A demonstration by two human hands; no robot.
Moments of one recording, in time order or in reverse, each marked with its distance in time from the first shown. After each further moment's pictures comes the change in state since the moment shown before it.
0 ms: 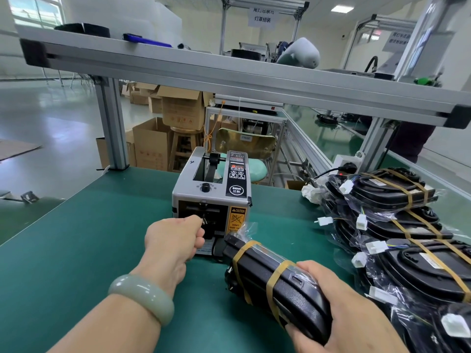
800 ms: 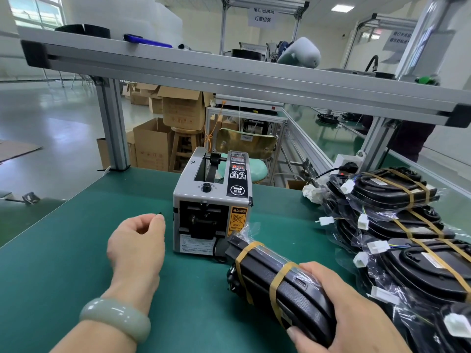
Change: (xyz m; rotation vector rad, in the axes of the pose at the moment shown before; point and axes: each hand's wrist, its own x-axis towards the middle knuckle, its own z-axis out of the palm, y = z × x) left_hand 0.014 -0.015 -0.033 -0.008 0.294 0.288; right_hand -0.003 0.016 0.015 0.129 0.141 -0.135
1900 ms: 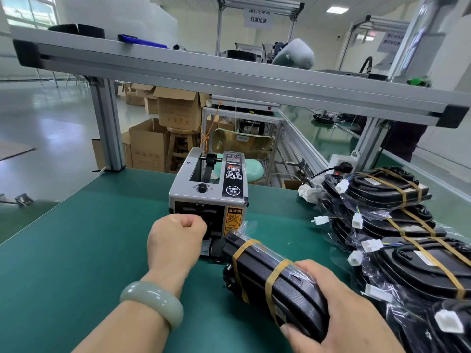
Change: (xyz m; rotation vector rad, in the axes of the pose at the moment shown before) left_hand -0.017 -0.001 0.033 0.354 -0.239 0.166; right_hand 0.000 -0.002 -0.001 0.025 0.005 -0.006
